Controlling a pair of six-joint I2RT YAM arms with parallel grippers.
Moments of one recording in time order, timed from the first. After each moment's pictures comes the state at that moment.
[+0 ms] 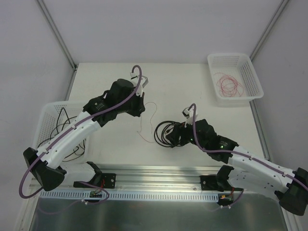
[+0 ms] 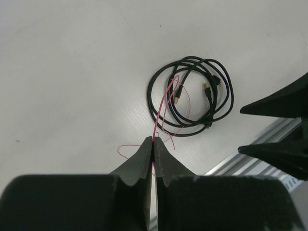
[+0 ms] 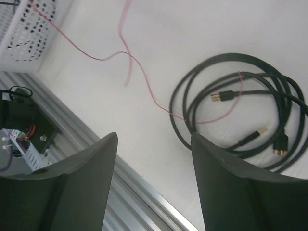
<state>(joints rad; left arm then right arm) -0.71 1.23 1.32 -0.71 0.01 -0.20 0.92 0.85 0.59 -0.21 0.08 0.50</state>
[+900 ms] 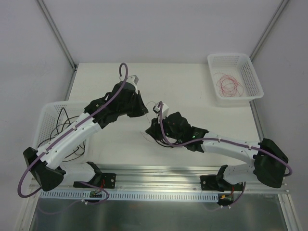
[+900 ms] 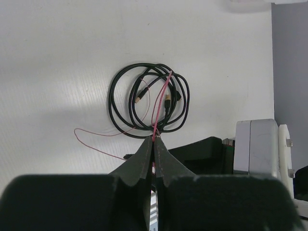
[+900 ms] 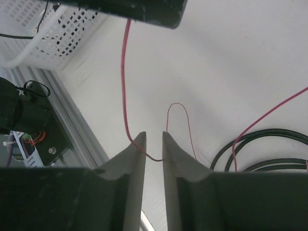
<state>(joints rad) -0.75 1.24 1.29 -0.72 -0.06 -0.73 1.05 1.31 0.79 0.13 -0.01 0.36</state>
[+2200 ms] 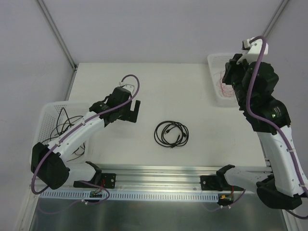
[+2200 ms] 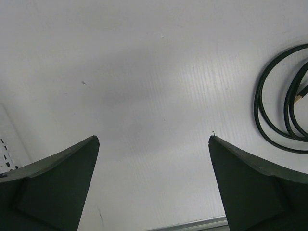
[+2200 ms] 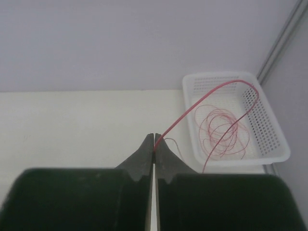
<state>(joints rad) -0.57 1.27 1.08 -0.68 -0.22 -0.24 0.54 1.09 1.67 -0.68 0.49 0.09</state>
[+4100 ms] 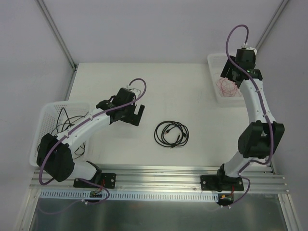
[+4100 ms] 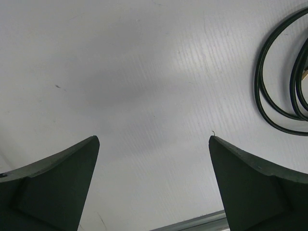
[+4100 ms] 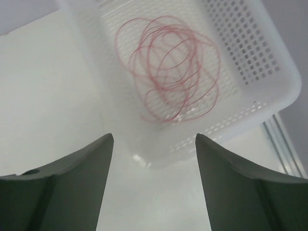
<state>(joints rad) -0.57 1.37 1.06 -0.66 -0.13 -0.15 -0.04 1.73 1.67 -0.61 0.28 0.25</state>
